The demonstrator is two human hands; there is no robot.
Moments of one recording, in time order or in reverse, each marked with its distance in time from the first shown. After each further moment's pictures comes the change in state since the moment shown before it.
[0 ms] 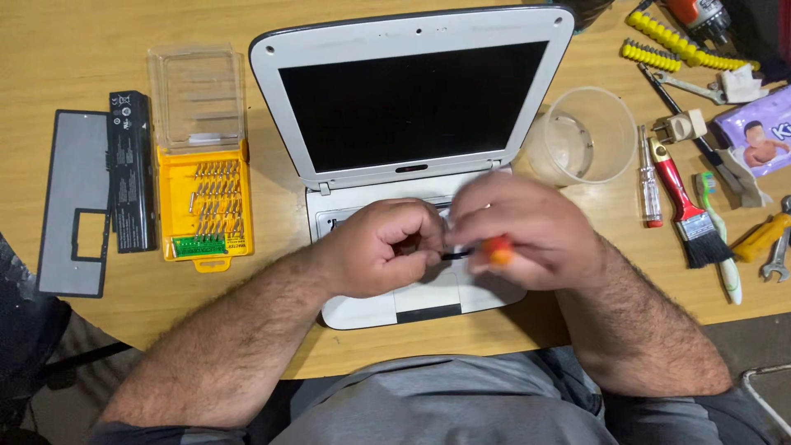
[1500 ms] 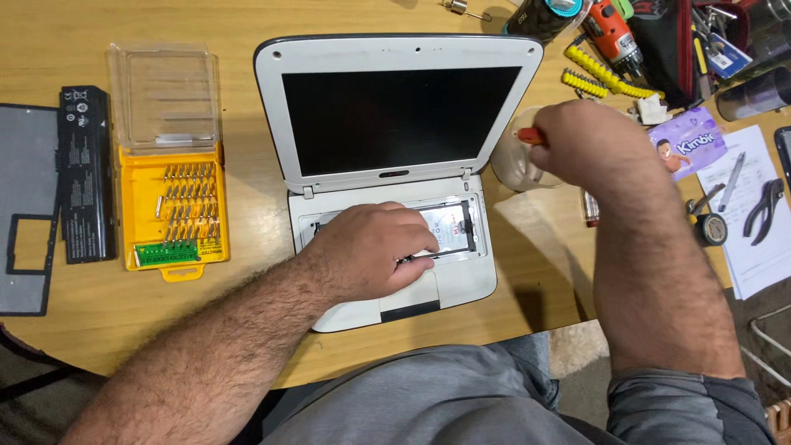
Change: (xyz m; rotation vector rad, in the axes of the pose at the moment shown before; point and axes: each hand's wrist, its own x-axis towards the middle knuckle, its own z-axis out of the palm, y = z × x) left_hand 0.000 0.011 0.005 0.638 -0.181 0.042; right_hand 0.028 -0.001 -0.084 -1.065 -0.489 1.336
